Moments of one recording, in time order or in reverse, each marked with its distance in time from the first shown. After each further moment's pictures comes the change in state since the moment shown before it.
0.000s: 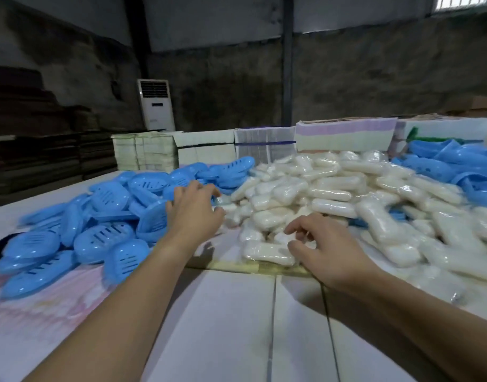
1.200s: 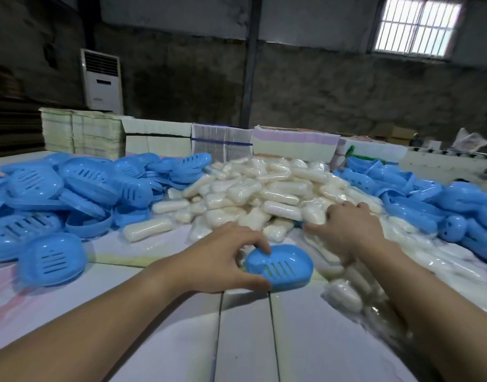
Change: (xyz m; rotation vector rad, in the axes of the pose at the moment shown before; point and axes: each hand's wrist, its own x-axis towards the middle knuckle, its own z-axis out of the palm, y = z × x) left_hand -0.062 0.067 0.023 -0.446 -0.517 0.682; right_hand 0.018 0.078 -0.086 -0.763 -0.057 0.578
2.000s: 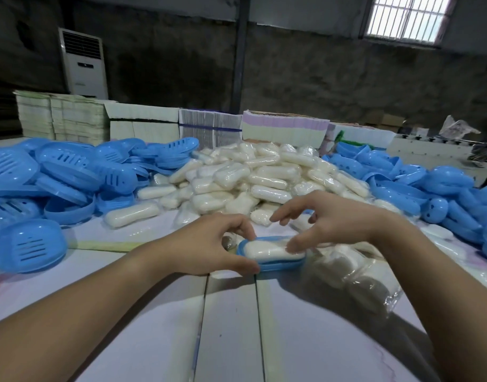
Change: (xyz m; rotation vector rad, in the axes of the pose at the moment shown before) left_hand -0.001 0.012 -0.002 -0.198 -0.047 -0.120; right_hand -0.047 -0.003 -0.053 0.450 -0.407 -0.615
